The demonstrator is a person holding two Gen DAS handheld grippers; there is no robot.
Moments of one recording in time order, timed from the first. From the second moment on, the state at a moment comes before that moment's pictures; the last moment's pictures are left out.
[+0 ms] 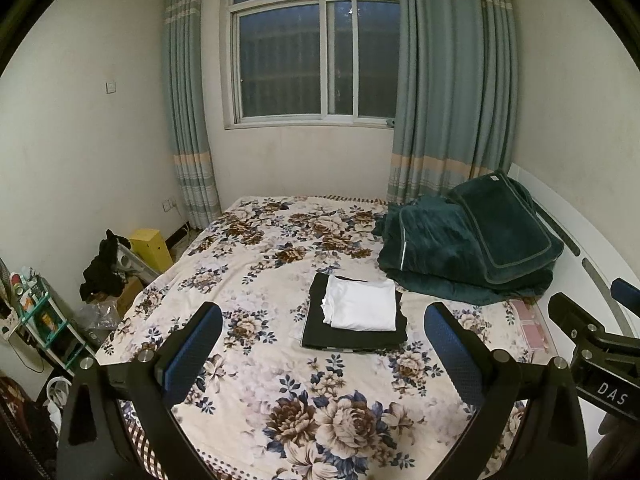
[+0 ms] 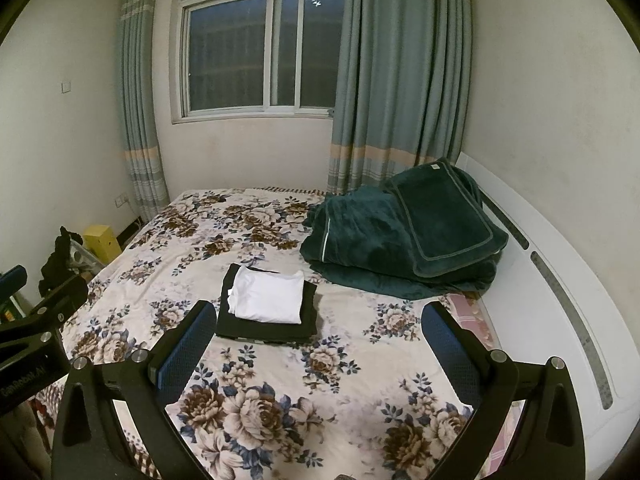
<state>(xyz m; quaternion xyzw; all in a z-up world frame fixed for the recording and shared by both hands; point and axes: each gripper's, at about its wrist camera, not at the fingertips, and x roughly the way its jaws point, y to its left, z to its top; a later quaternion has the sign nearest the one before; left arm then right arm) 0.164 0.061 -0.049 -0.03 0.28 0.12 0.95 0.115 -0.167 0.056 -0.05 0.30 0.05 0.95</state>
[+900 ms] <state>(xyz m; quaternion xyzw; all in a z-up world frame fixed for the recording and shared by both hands) 0.162 0.059 -0.047 -0.03 0.28 0.12 0.95 0.113 -0.165 0.056 -0.05 0.30 0.05 0.95</state>
